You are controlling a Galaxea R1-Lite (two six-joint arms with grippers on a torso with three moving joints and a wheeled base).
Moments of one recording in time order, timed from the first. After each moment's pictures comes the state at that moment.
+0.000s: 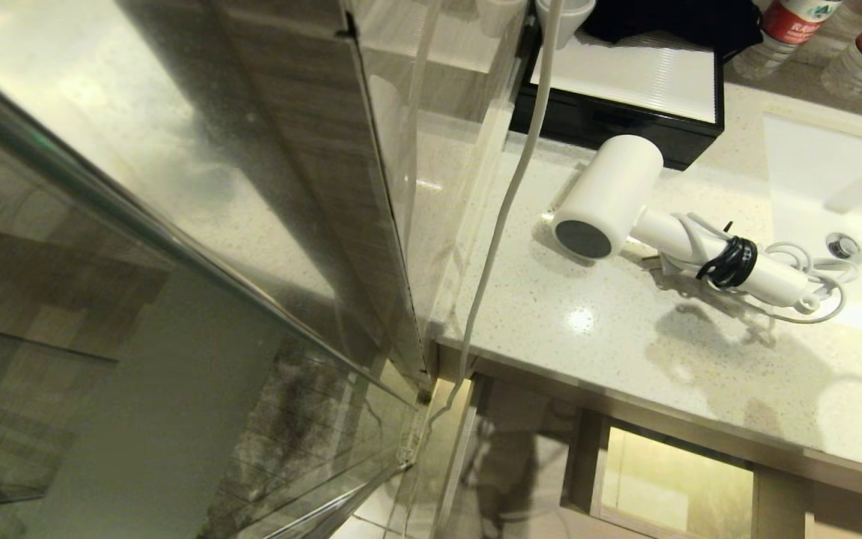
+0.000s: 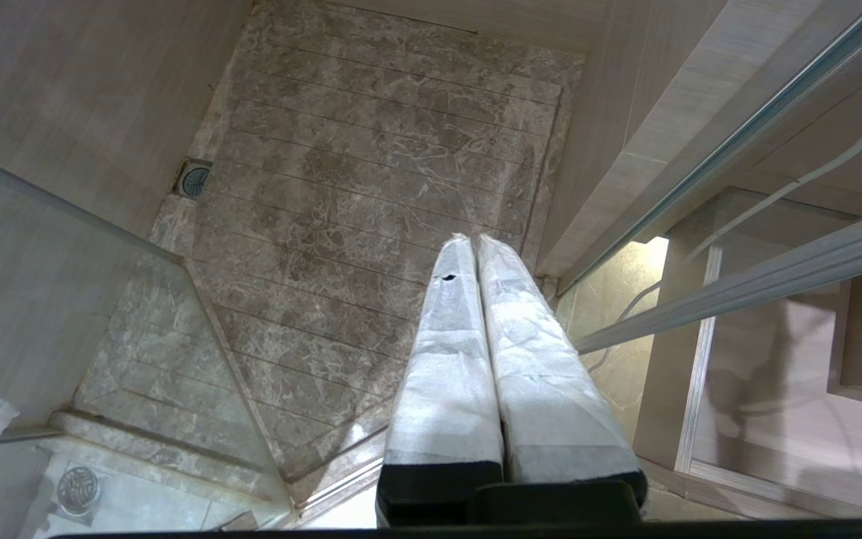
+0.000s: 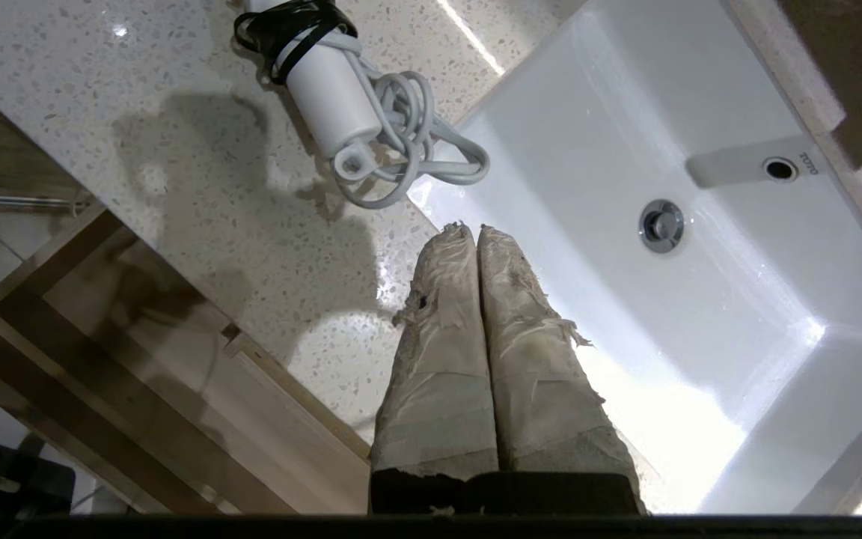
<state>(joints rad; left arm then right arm) 0.00 0.00 0.00 0.01 0.00 0.03 -0.06 0.81 -1.14 0.54 0.16 -0.57</state>
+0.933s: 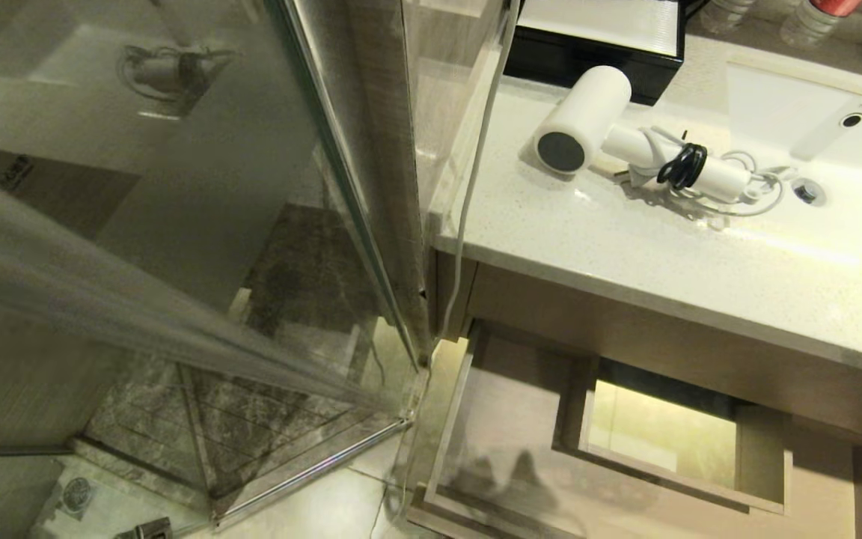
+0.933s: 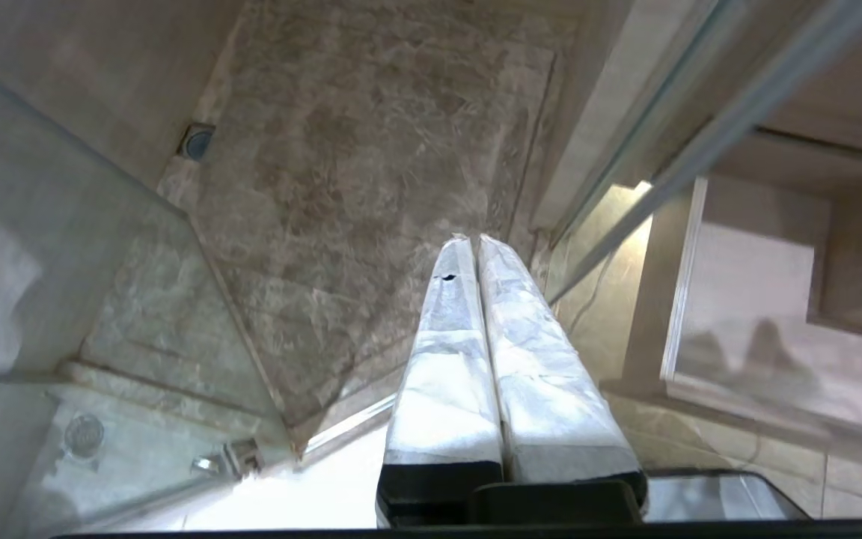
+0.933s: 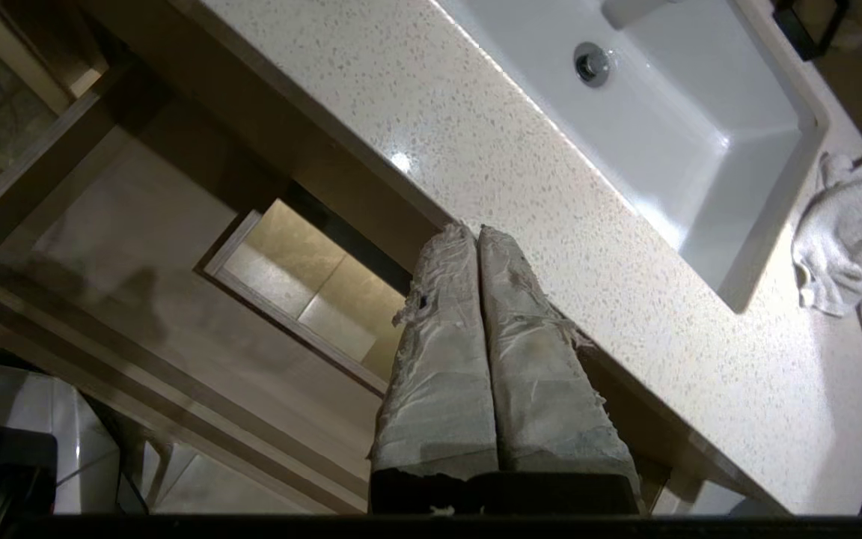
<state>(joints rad) 0.00 0.00 0.00 0.01 0.00 0.03 -0.24 0.49 -1.04 0.65 0.16 -0.56</state>
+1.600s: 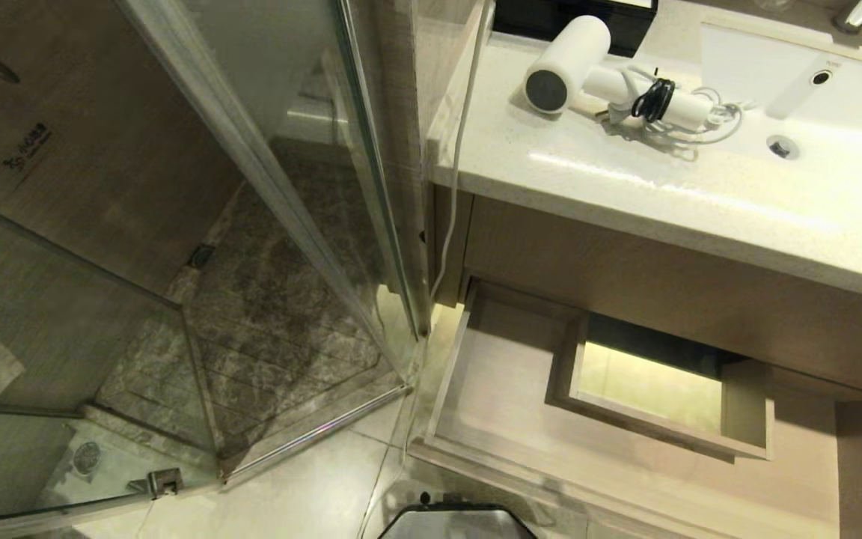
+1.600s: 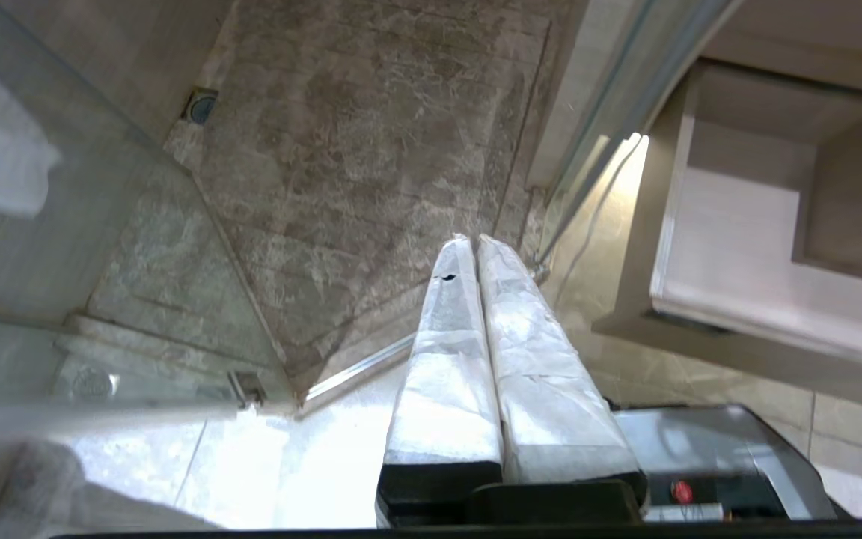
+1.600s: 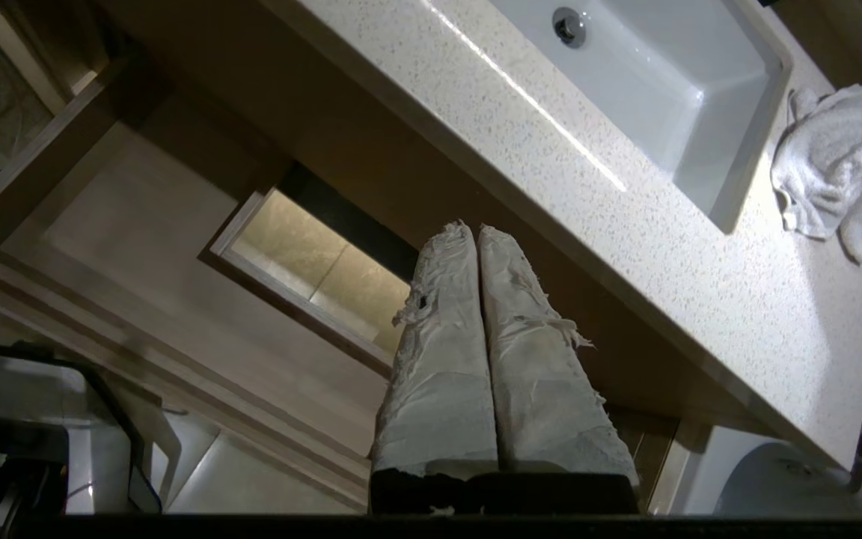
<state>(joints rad) 0.00 0.00 0.00 0.01 0.00 0.03 -0.24 0.47 -1.01 0.56 0.13 -0.52</state>
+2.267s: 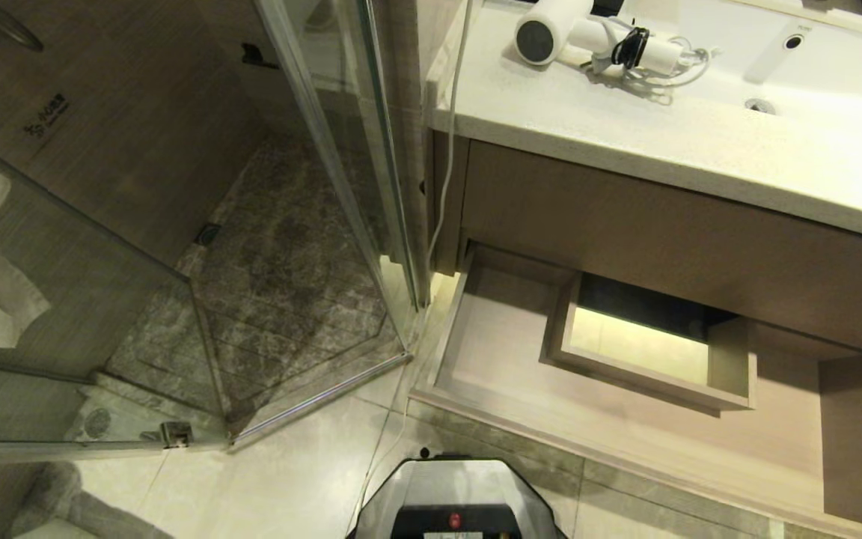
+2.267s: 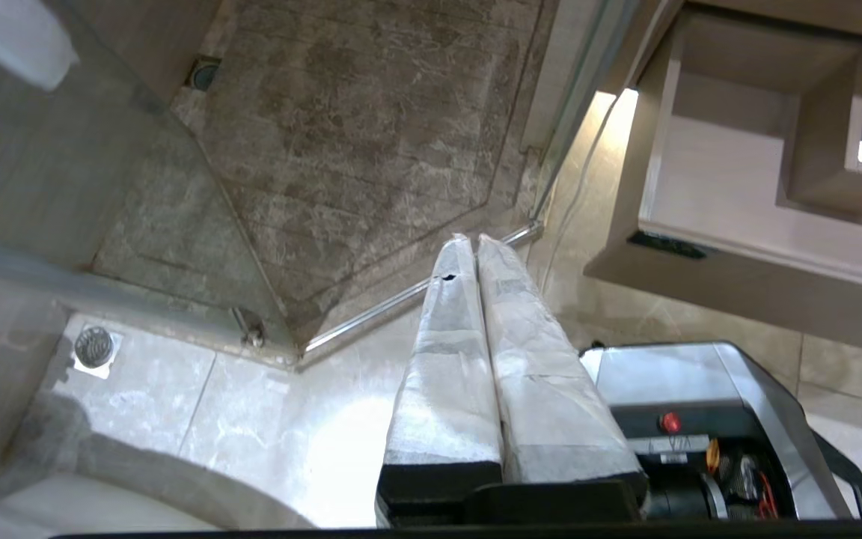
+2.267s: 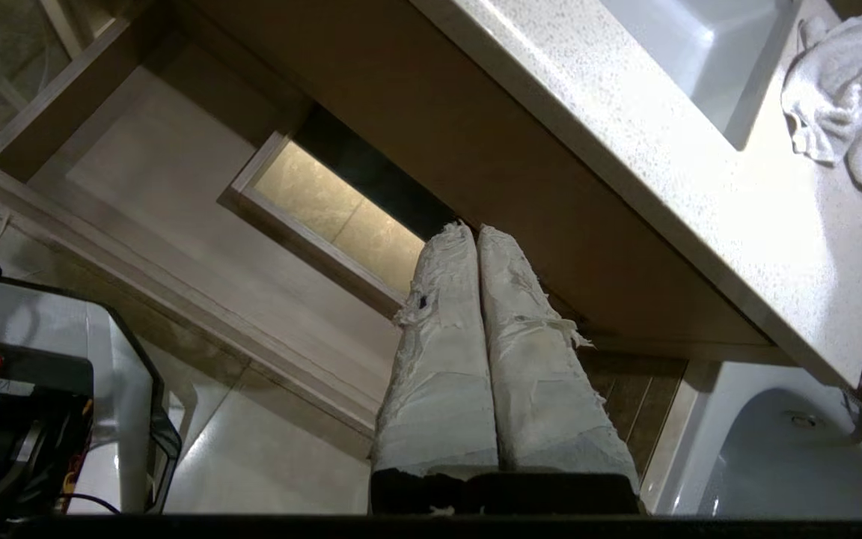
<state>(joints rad) 0.00 0.00 0.00 0.01 0.00 0.03 -0.24 0.46 -0.99 0.55 0.13 -0.52</state>
